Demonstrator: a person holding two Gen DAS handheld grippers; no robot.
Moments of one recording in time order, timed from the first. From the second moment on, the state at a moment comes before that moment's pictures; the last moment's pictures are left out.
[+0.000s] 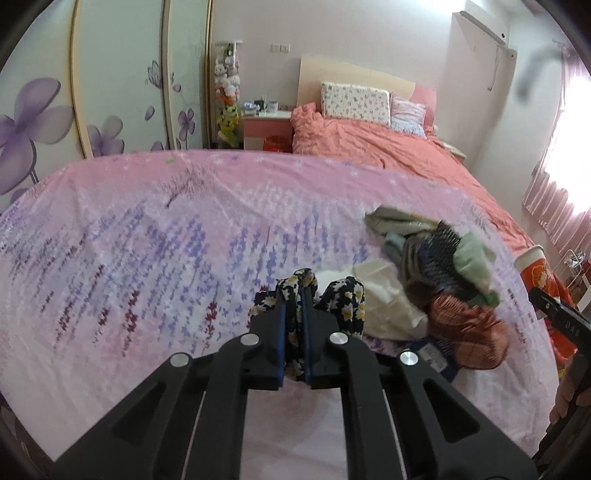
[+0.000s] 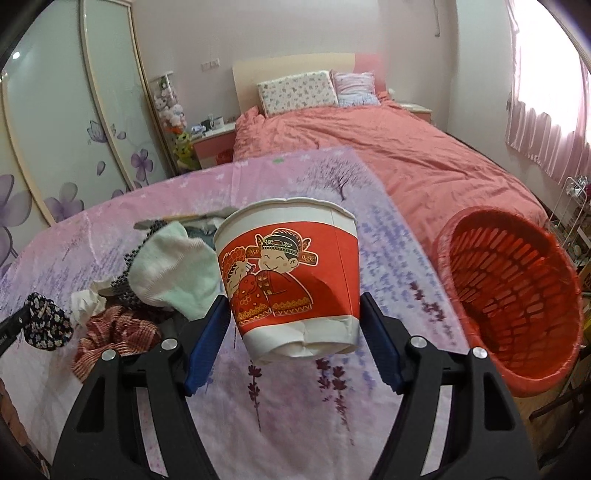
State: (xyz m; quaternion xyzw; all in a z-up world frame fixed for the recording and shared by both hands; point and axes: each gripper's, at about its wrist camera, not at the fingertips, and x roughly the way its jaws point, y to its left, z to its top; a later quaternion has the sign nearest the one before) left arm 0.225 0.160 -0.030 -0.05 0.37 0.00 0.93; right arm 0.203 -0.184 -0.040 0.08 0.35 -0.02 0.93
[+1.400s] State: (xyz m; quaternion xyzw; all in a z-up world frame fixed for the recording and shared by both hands) left arm 0.272 -0.279 -0.008 0.04 0.35 -0.34 0.87; right arm 0.150 -0.400 -0.043 0.20 0.27 -0.19 0.92
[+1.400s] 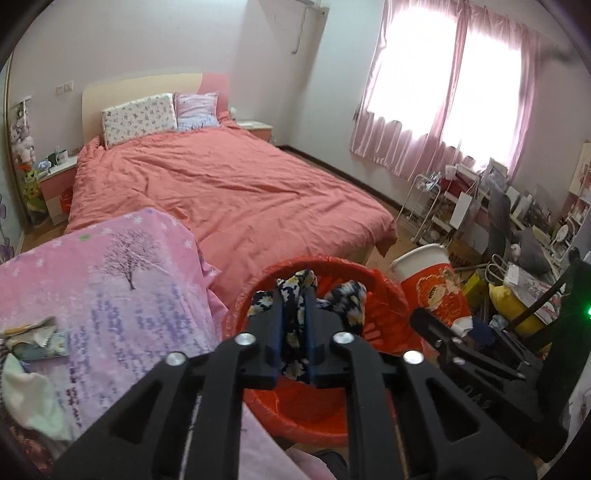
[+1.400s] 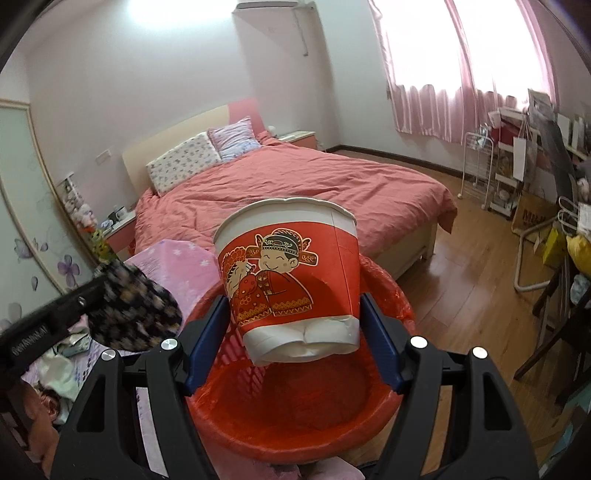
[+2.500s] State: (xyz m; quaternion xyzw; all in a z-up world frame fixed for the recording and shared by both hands) left arm 0.252 0.045 -0.022 0.01 0.37 -0.05 0.93; right arm 0.155 -0.246 -0.039 0.09 0.32 -0.08 0.94
